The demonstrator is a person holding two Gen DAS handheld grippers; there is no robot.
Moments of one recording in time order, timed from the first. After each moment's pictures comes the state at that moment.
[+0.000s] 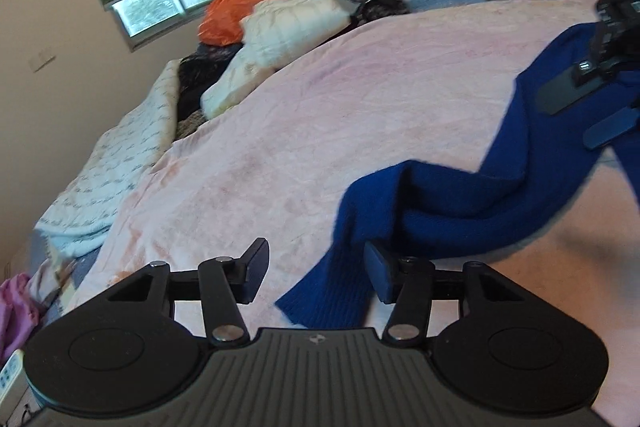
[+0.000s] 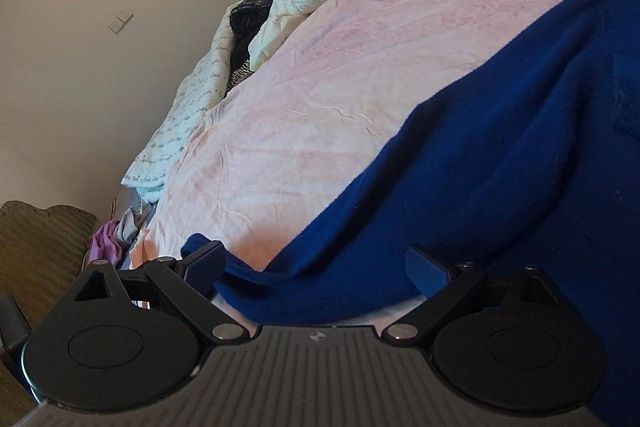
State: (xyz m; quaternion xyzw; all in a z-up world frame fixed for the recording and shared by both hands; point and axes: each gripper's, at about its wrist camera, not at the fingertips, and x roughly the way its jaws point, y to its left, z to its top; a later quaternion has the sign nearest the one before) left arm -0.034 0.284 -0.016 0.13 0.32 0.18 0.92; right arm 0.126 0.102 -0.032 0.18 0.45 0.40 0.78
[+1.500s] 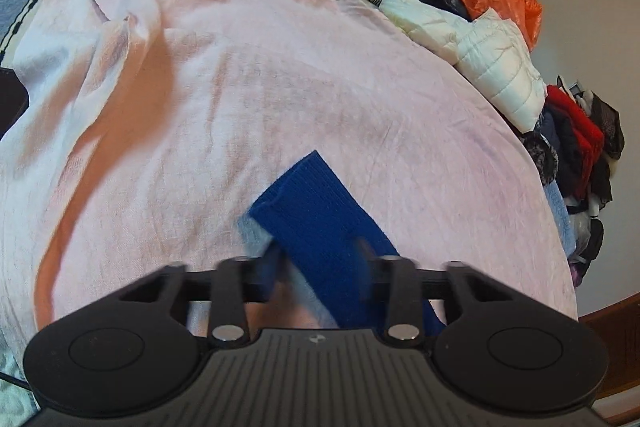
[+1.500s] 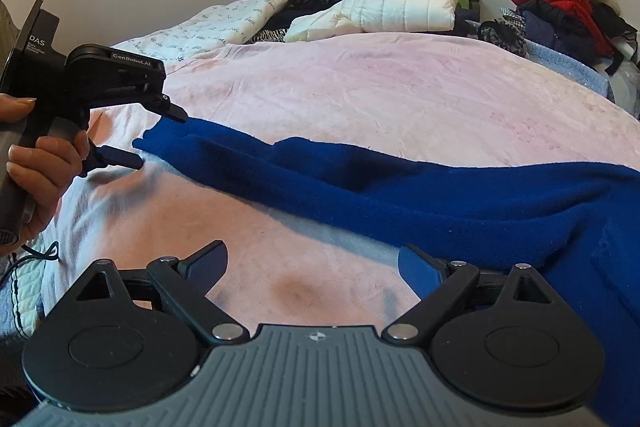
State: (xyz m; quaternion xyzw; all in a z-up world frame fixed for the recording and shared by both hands) left arm -0.015 0.428 -0.032 -0.47 0.28 0.31 0.78; right arm 0.055 0.148 -0.021 -0.12 0.31 0.41 0.85
